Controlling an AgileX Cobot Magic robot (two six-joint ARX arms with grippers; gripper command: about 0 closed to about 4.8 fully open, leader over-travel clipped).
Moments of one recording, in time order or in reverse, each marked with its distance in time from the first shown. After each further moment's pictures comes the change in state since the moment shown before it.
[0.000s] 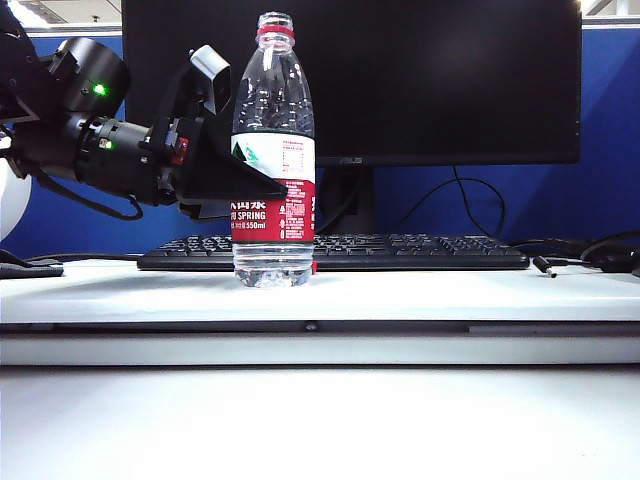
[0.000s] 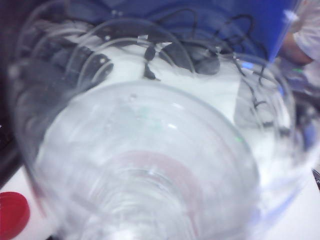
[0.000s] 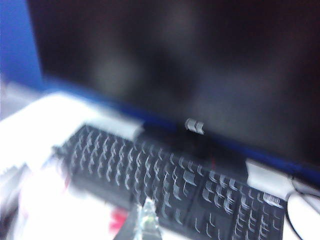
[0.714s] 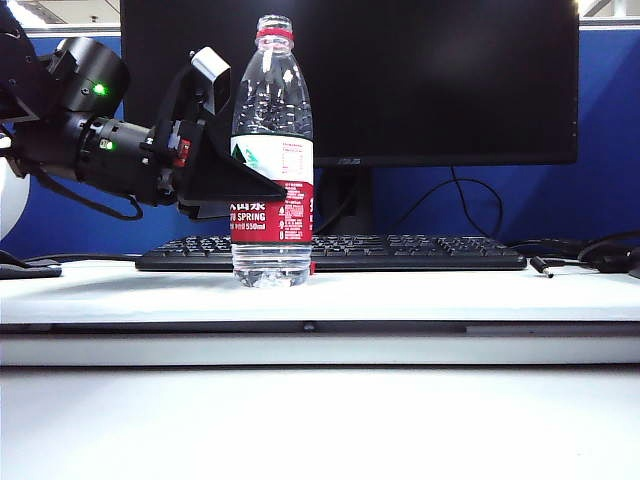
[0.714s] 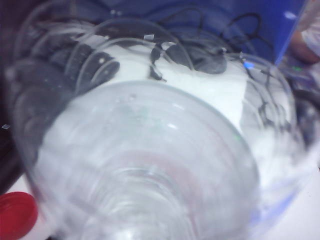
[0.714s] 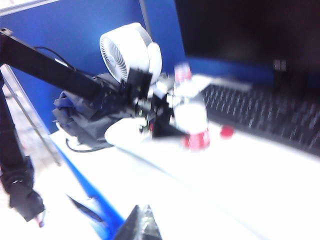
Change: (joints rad) left arm 0.000 0.000 0.000 0.008 -0.022 0.000; right arm -0.001 -1.053 -0.093 -0.880 -0.540 0.288
